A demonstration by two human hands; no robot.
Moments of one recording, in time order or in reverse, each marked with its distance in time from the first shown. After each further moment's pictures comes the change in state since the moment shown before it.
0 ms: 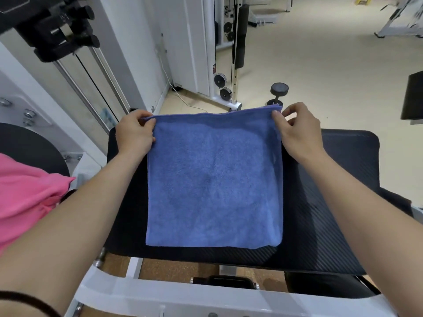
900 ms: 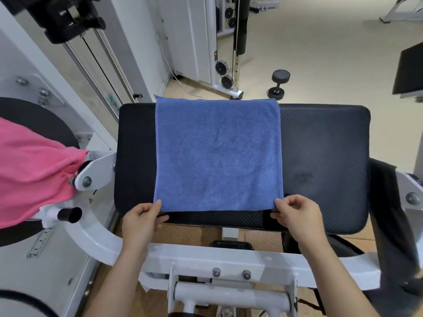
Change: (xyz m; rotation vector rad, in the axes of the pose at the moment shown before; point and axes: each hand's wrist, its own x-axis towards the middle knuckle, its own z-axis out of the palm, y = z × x) left_hand -0.233 -0.094 -0.046 -0.309 -0.098 -0.611; right_hand -0.208 0.073 0.001 0.338 -0.127 0.570
